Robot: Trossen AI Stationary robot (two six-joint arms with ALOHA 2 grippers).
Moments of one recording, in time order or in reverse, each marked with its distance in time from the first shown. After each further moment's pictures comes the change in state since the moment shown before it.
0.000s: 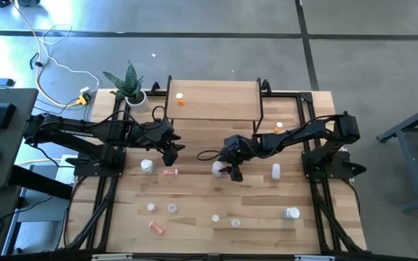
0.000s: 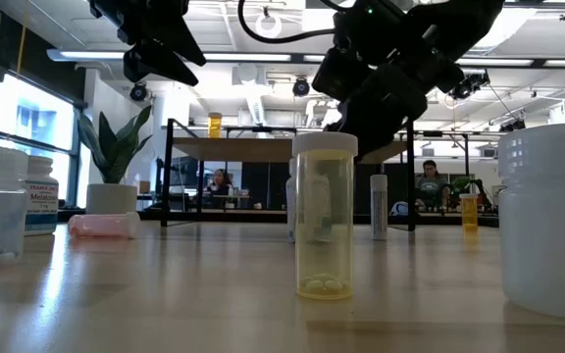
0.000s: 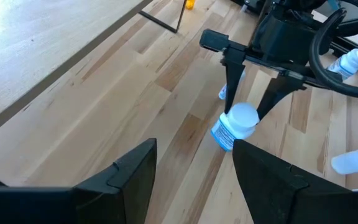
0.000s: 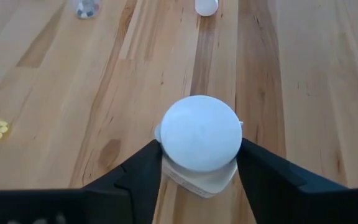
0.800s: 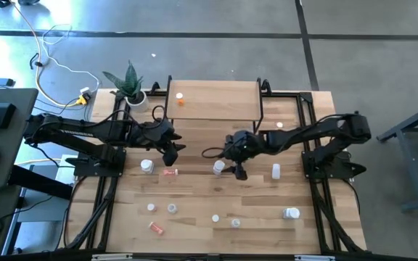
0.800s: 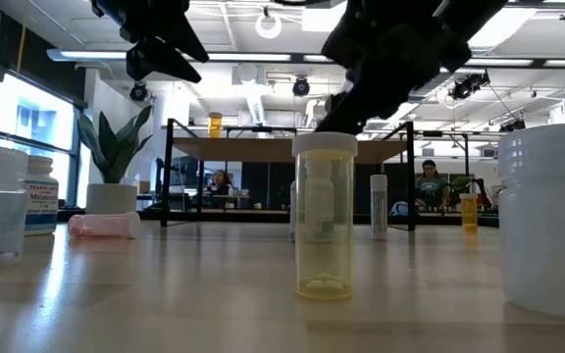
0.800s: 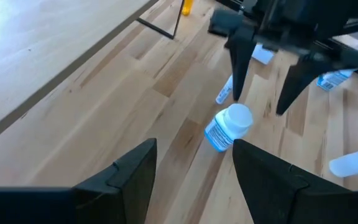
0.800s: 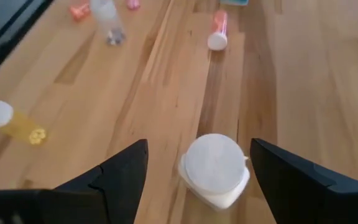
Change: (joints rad) left arm 0.000 0.000 0.000 0.022 -0.001 0.010; right arm -0.001 -0.105 0.000 -0.032 -0.035 -0.043
